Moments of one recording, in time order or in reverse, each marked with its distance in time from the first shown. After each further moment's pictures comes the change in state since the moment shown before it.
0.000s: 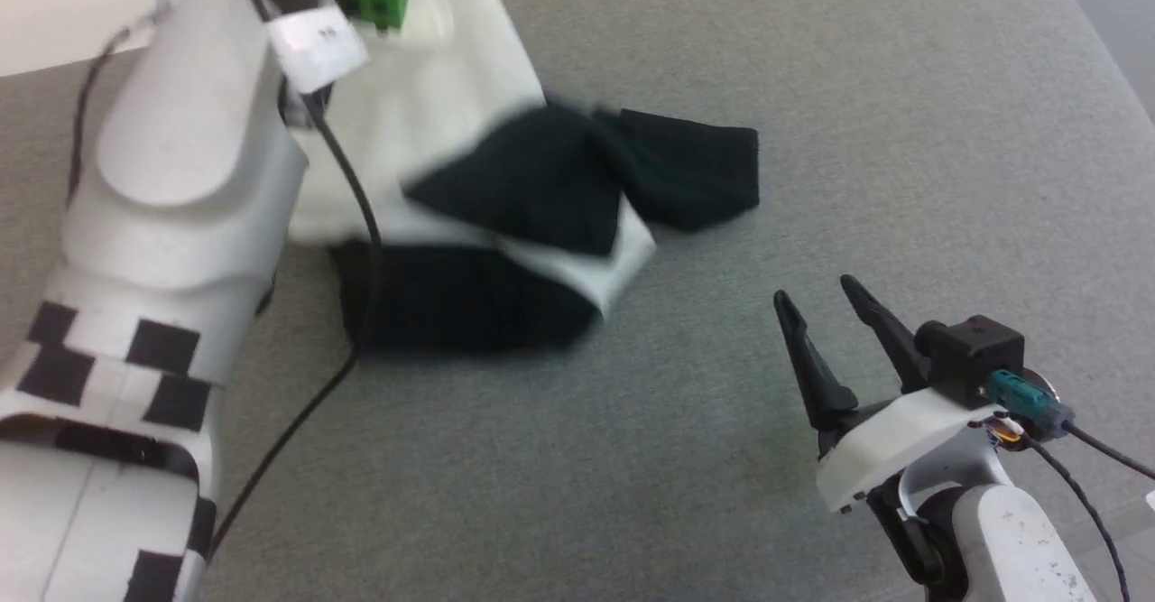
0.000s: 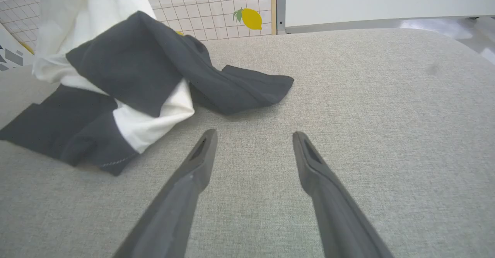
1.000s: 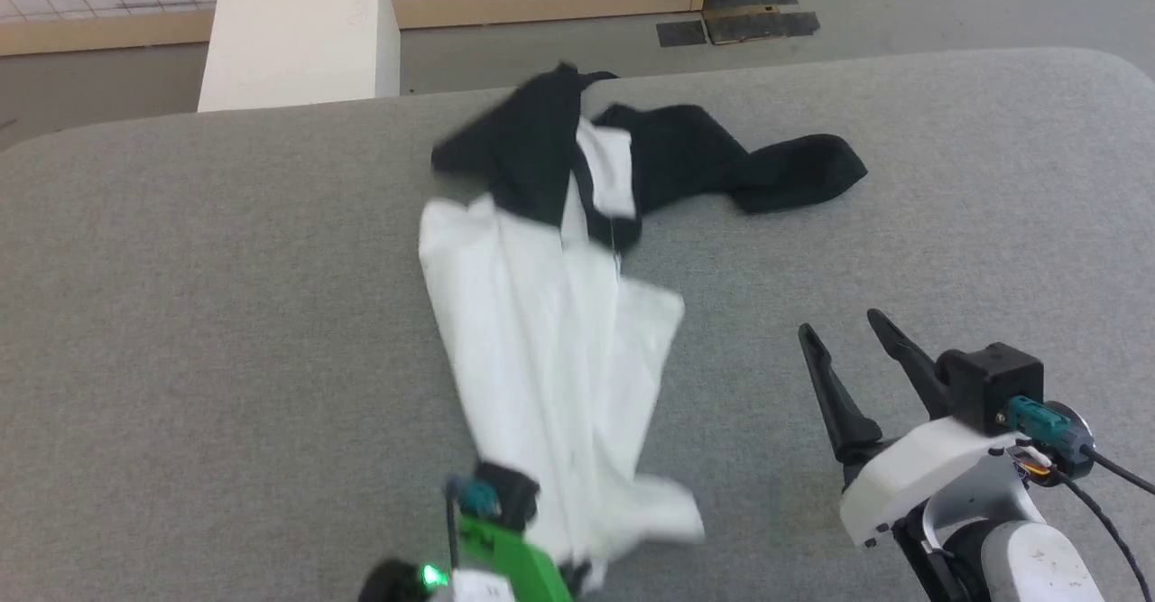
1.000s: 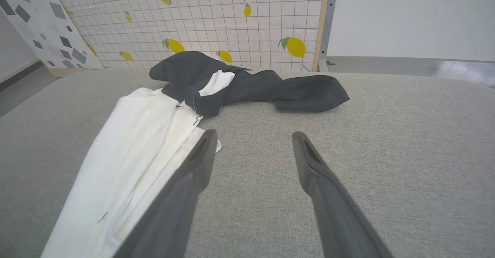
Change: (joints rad) left arm 1.047 0.077 -0.266 -0.650 -0.363 0.052 0.503; right arm 0.089 -0.008 -0.038 -0.100 -0.037 0.000 0.094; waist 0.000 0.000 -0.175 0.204
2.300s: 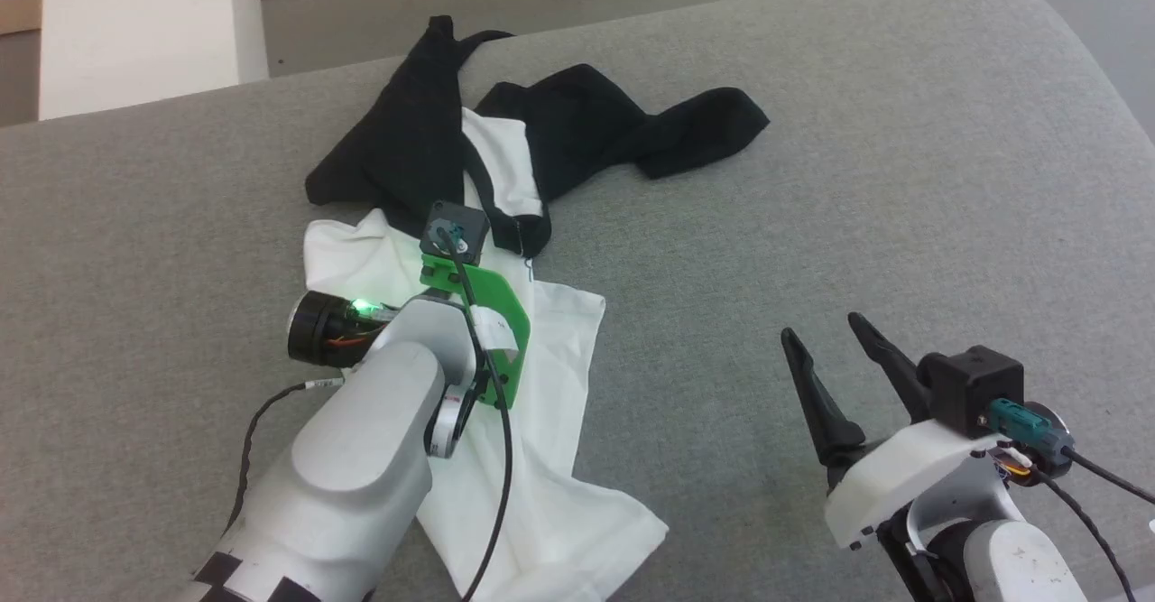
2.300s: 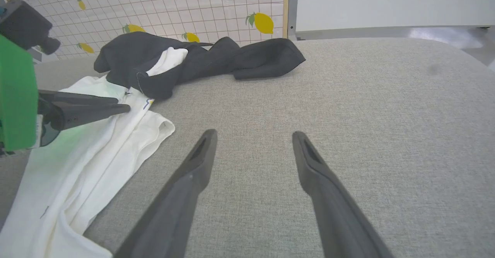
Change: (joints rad) left arm -0.546 -0.134 0.059 0.587 0.250 0.082 -0.113; right arm -0.011 0.001 0.030 0.035 0.016 0.000 -0.028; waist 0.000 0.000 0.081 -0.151
